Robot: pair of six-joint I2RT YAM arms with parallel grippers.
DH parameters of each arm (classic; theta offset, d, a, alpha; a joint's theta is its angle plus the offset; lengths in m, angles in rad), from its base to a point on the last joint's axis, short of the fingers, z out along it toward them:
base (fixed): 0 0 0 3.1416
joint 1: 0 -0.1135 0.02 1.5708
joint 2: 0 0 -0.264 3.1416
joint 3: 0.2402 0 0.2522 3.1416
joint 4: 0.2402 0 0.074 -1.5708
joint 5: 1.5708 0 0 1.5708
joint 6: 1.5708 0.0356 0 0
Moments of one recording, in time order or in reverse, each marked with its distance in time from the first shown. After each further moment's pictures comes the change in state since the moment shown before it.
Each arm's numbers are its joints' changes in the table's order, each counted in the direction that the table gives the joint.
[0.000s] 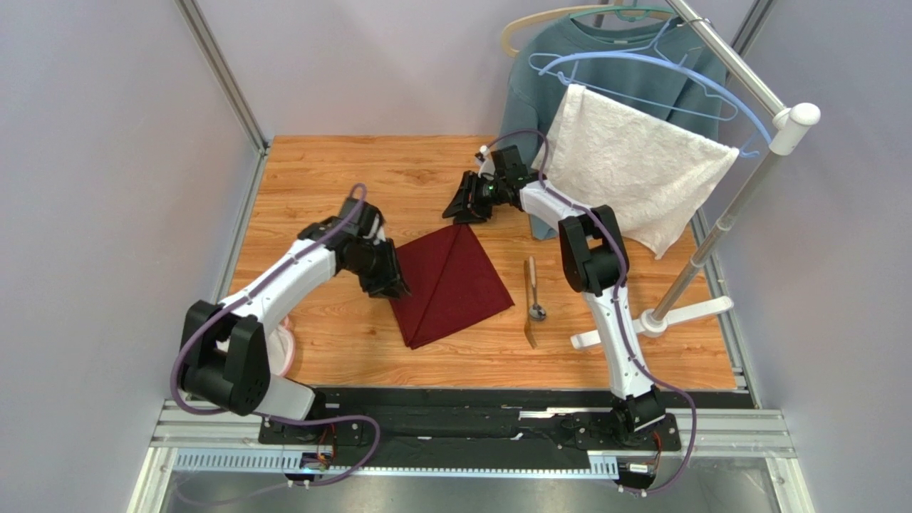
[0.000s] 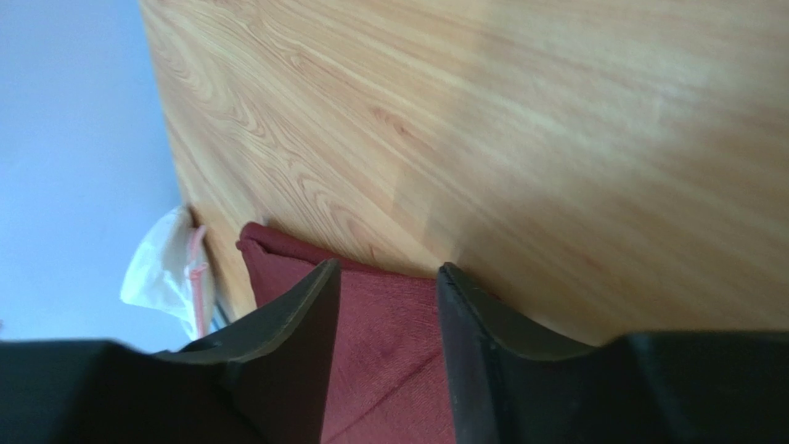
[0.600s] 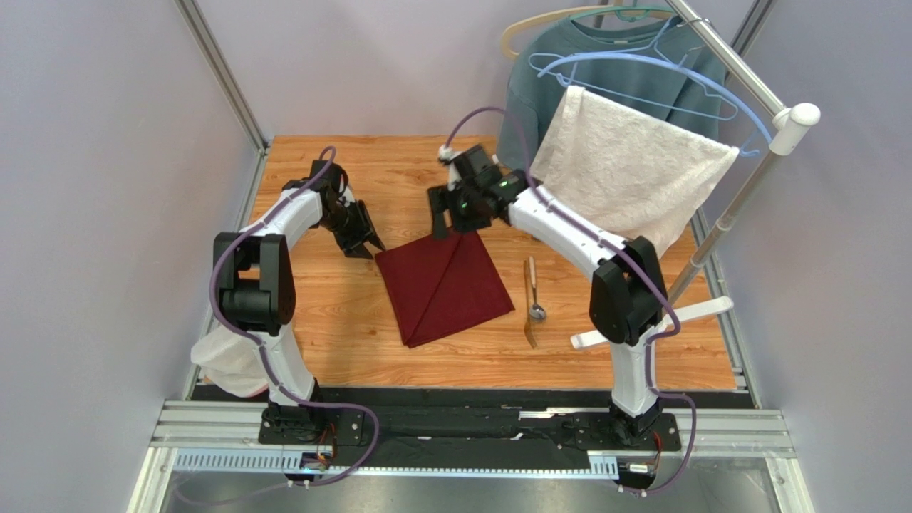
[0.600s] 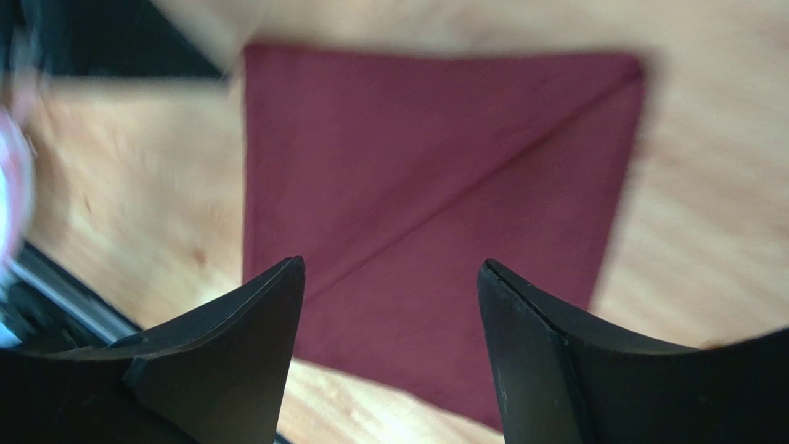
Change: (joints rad) left arm -0.326 0.400 0.358 0.026 0.066 0.127; right arm -0.251 -0.536 -0.213 0.411 0.556 -0.351
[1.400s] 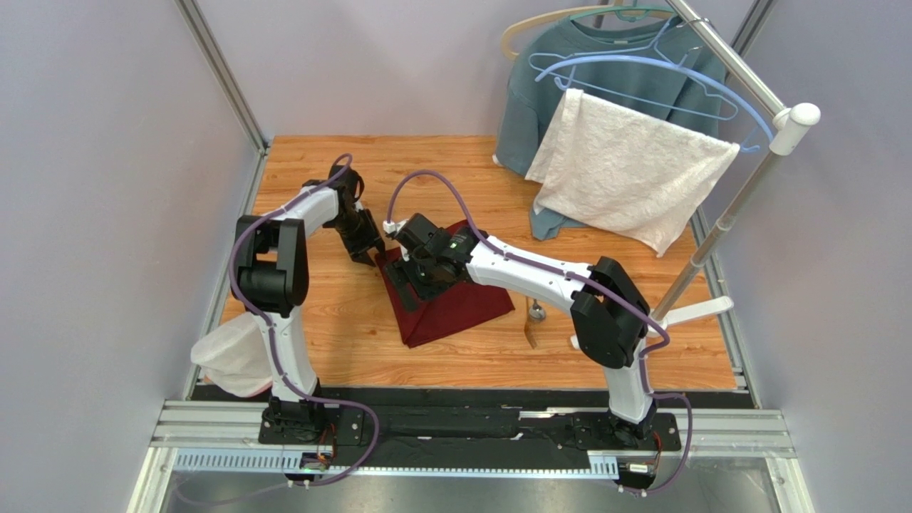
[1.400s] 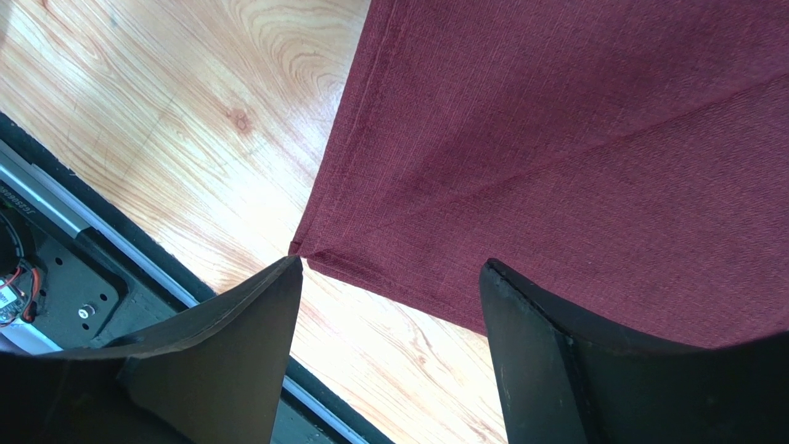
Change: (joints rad) left arm 0.047 0.171 0.079 0.016 -0.134 -0.061; right arm -0.349 -0.018 -0.167 0.005 0.108 -0.002
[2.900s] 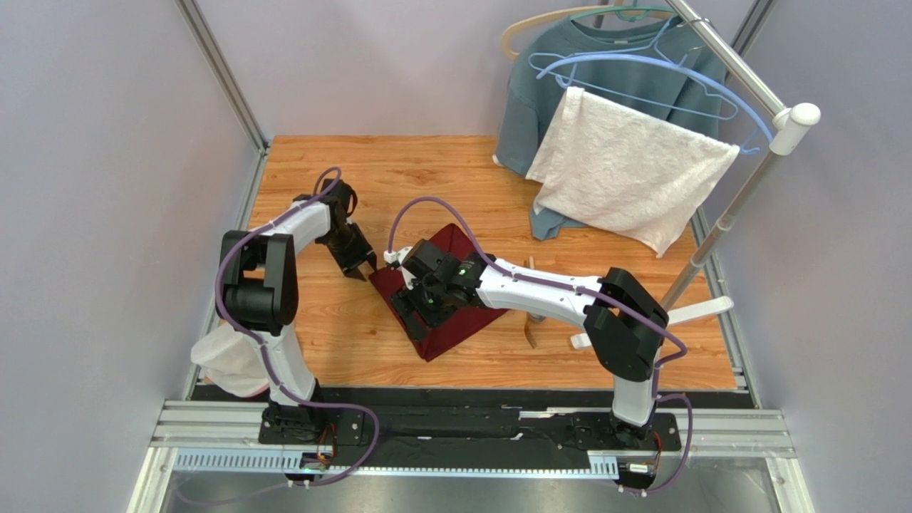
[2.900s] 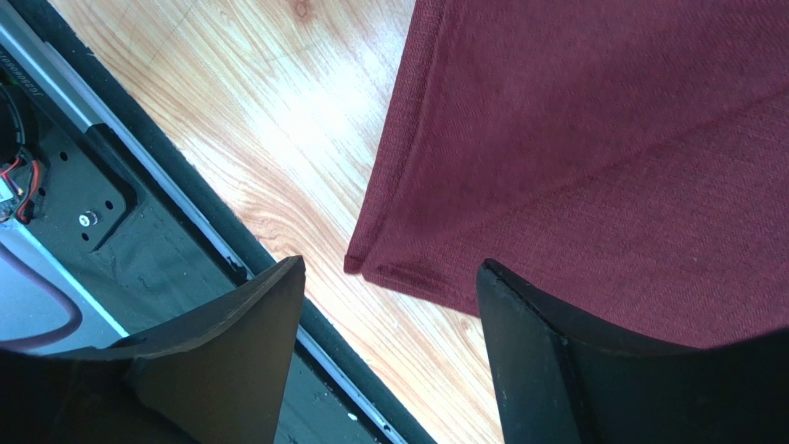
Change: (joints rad) left arm -0.012 -0.146 -0.177 -0.015 -0.089 -0.100; right arm -0.061 -0.118 -0.235 -0.121 -0.095 -0.031
